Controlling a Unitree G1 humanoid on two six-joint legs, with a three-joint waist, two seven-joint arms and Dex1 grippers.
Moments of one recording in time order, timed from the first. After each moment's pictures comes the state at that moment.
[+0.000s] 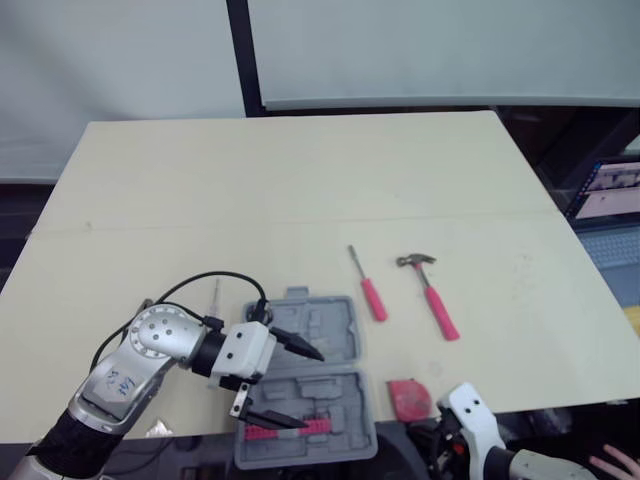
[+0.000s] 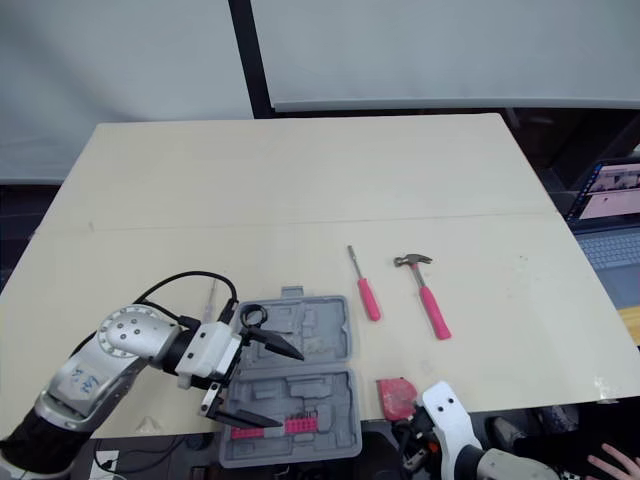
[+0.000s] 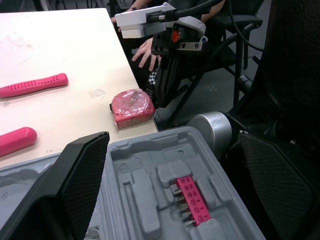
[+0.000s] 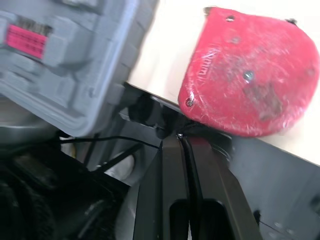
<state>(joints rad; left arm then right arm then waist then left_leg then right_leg) -0.17 0.77 -0.20 -0.47 -0.41 0.27 -1.25 0.58 -0.61 -0.01 -0.84 0.53 0.95 0.43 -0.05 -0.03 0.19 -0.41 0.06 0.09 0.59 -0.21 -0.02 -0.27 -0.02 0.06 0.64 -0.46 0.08</state>
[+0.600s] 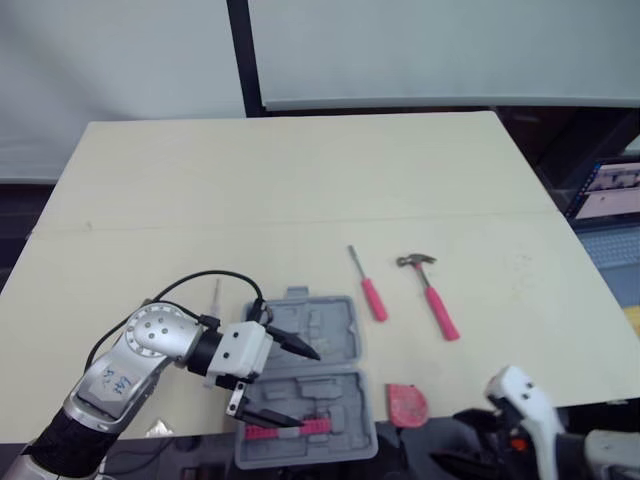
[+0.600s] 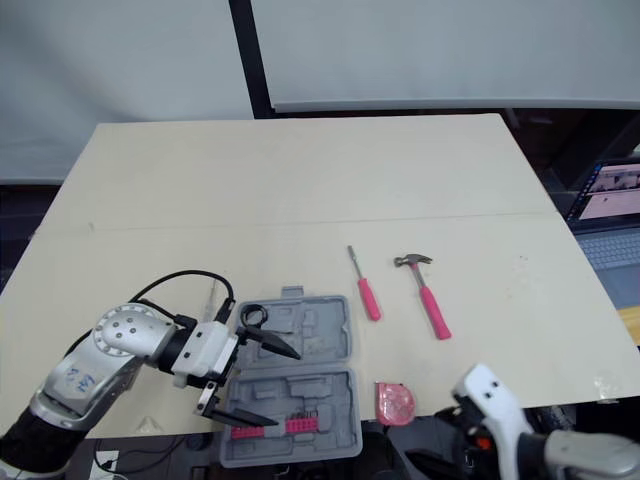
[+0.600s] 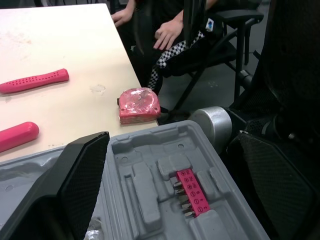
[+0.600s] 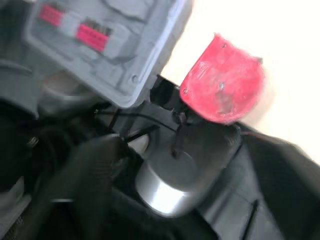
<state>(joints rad) -0.17 0.79 -0.20 -0.46 -0.41 0.25 -1.27 0.58 -0.99 -0.62 -0.95 1.02 1.10 0.76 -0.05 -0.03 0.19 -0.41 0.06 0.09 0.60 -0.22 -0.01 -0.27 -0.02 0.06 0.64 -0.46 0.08</state>
